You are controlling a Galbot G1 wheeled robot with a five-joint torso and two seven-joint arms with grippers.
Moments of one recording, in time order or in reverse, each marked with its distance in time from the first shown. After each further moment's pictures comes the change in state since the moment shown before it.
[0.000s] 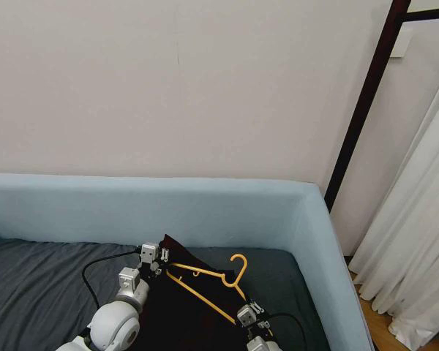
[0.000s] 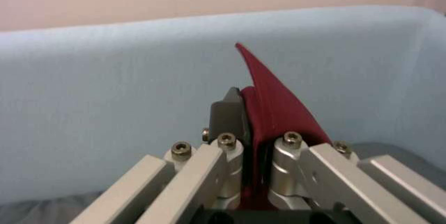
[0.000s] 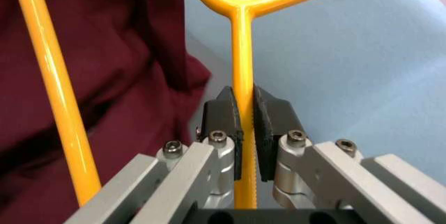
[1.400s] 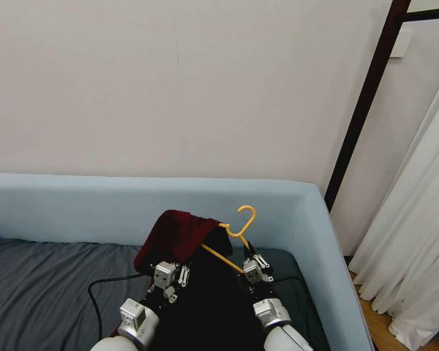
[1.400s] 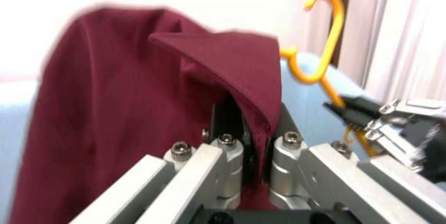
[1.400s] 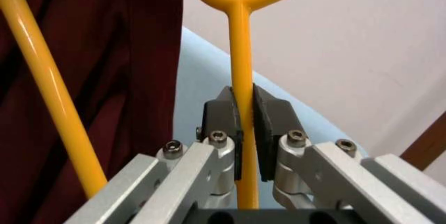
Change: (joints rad) left arm 0.253 0.018 -0.084 -0.297 0.092 -0.060 0.098; right arm 0.115 -0.010 0.052 0.090 -0.051 0.176 0.066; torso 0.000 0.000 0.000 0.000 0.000
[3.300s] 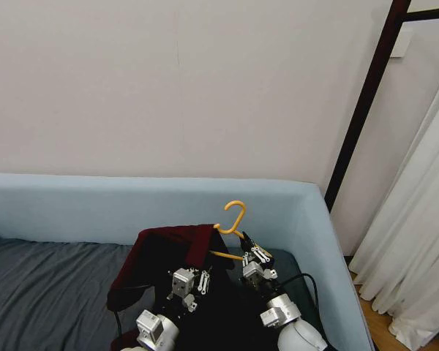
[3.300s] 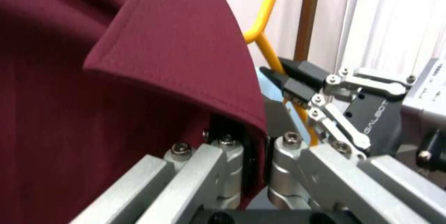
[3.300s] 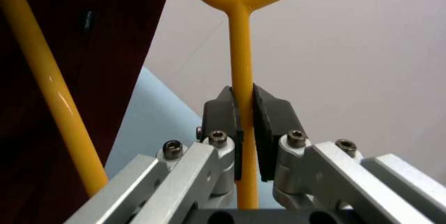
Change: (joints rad) left arm -0.044 -0.119 0.134 0.057 0.059 -0.073 0.008; right arm 0.022 -0.063 0.012 0.007 -0.219 0.217 -0.059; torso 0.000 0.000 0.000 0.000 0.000
